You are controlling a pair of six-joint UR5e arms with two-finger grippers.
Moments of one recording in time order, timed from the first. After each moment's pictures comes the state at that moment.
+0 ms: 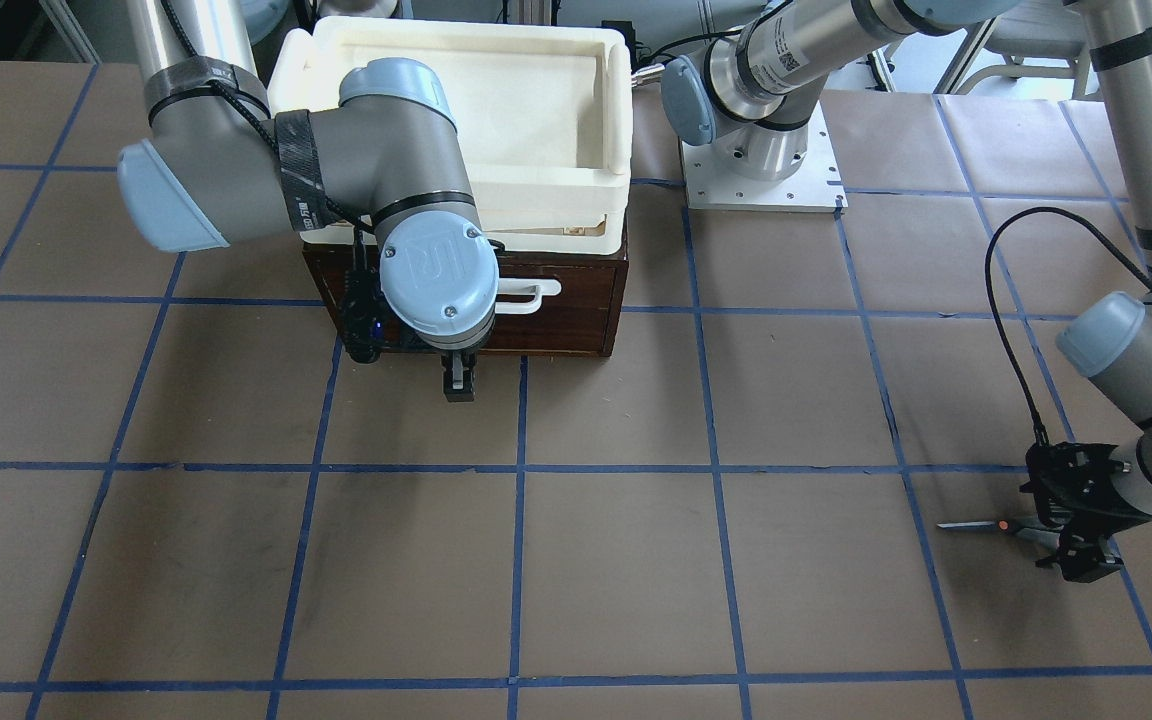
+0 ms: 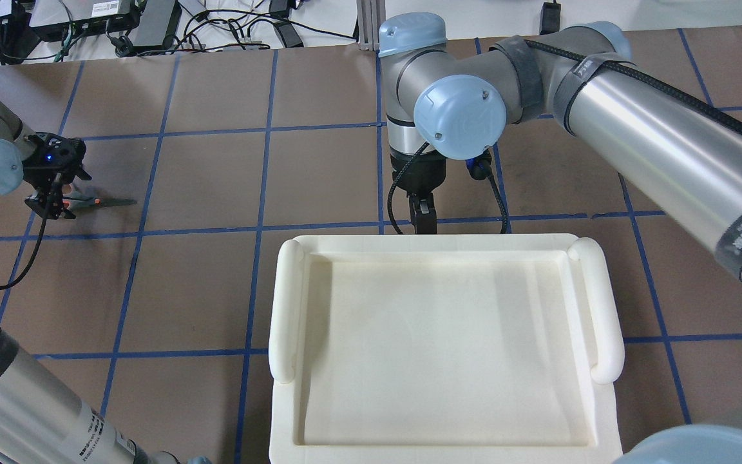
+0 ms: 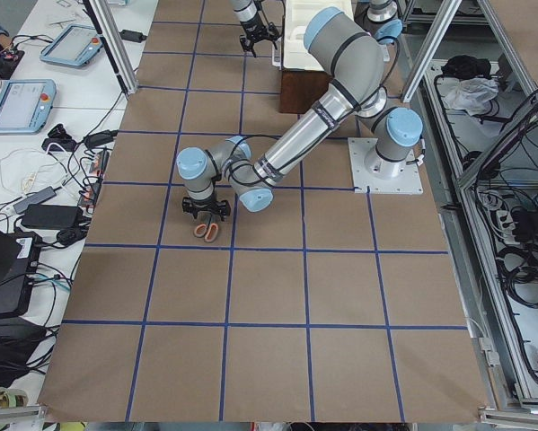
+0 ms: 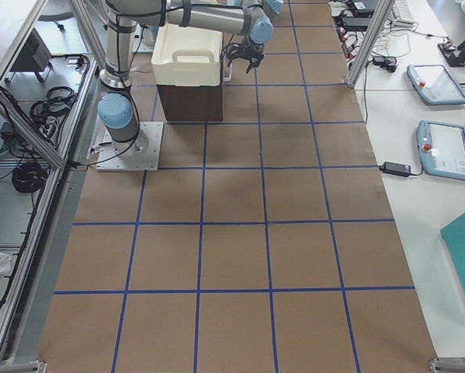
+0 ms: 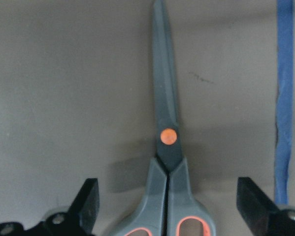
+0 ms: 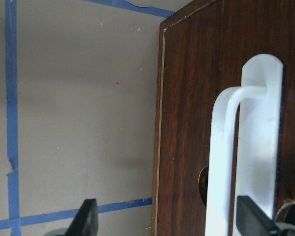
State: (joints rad) left arm -1.02 -2.20 -1.57 -0.95 1.59 2.23; right arm 1.88 -1.16 1.50 -1.49 -1.50 1.81
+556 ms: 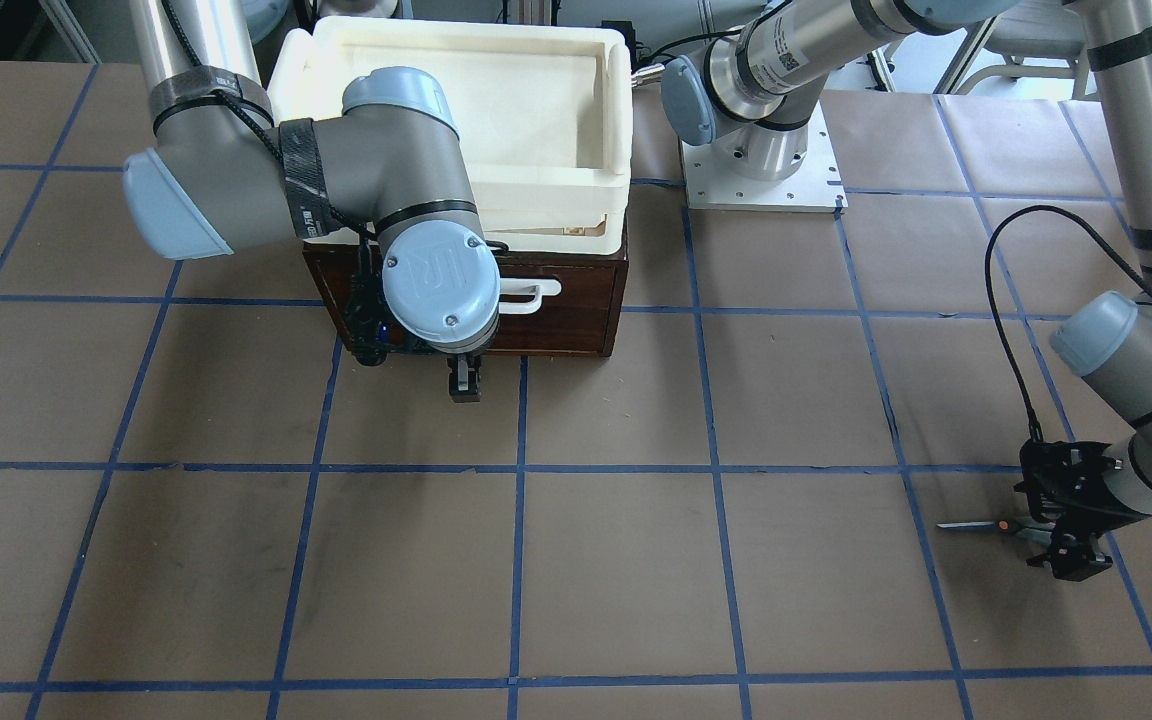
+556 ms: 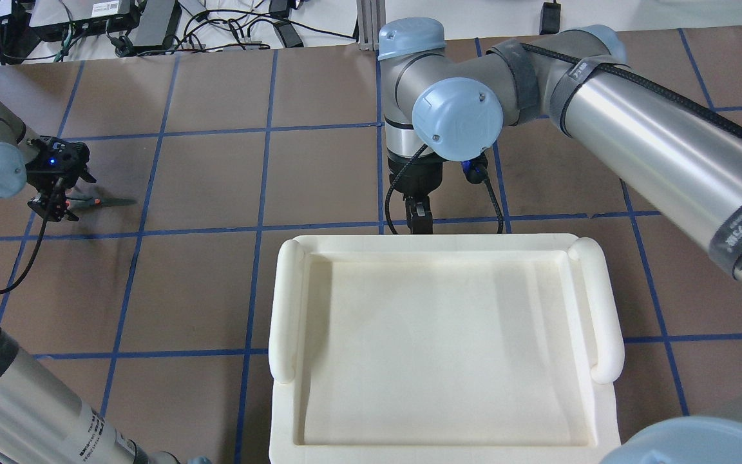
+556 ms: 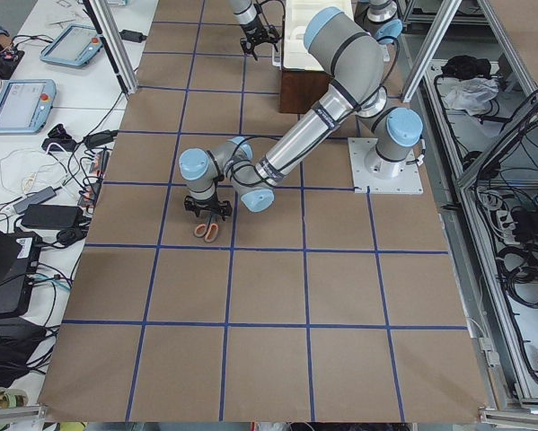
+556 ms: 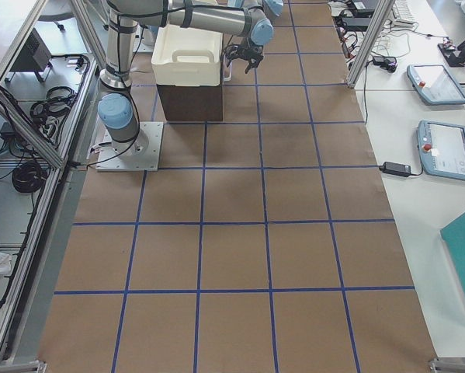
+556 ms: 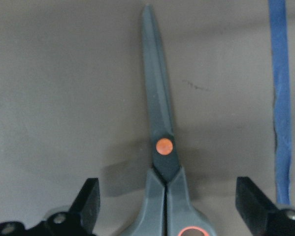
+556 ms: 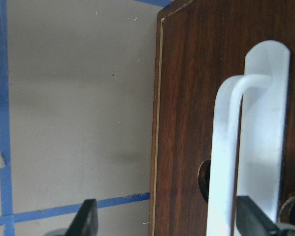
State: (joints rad) left arm -1.02 -2.20 -1.58 -0.95 1.58 2.27; right arm 1.88 -1.15 1.50 -1.49 -1.48 1.81
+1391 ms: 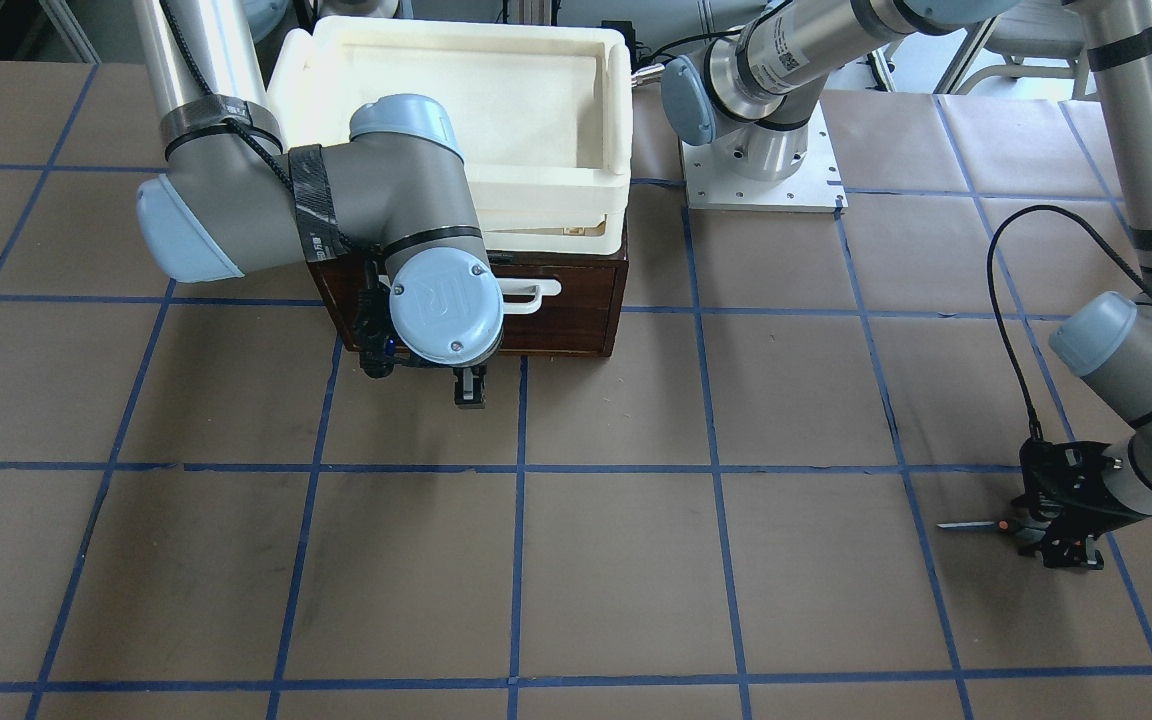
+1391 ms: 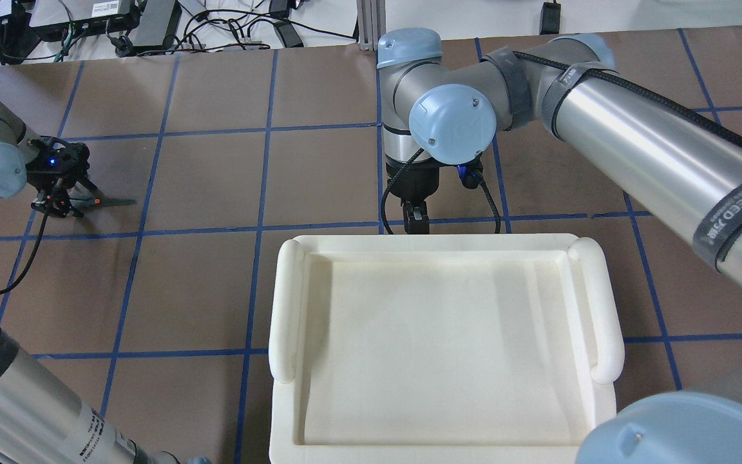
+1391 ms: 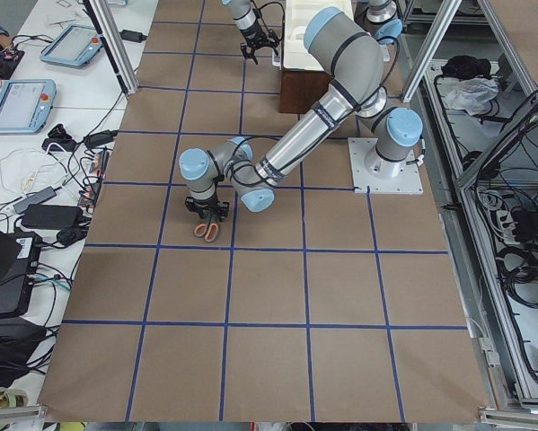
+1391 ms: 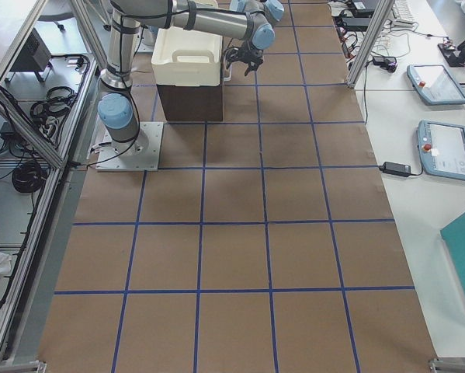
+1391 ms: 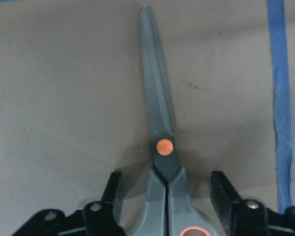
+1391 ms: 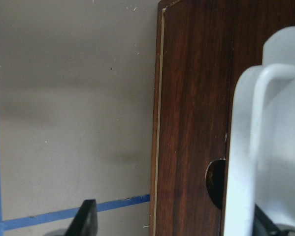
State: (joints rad) left arm -1.02 -2.20 -1.58 -0.95 1.58 2.28; right arm 1.88 -1.12 1.50 -1.50 -1.46 1.81
